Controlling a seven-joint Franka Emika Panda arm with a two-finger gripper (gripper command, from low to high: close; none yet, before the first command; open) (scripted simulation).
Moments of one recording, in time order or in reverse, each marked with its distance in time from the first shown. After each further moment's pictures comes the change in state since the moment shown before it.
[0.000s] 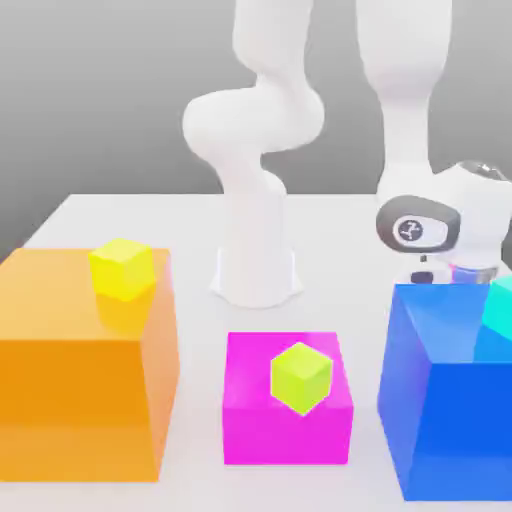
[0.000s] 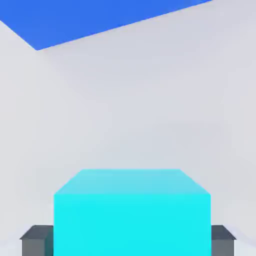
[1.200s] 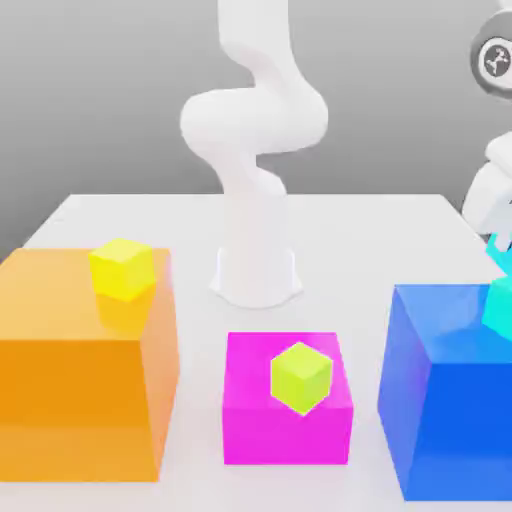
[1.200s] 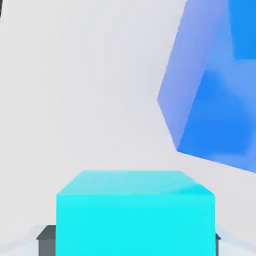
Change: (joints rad) arm -0.232 -0.399 0.143 0.468 0.734 -0.965 -1.331
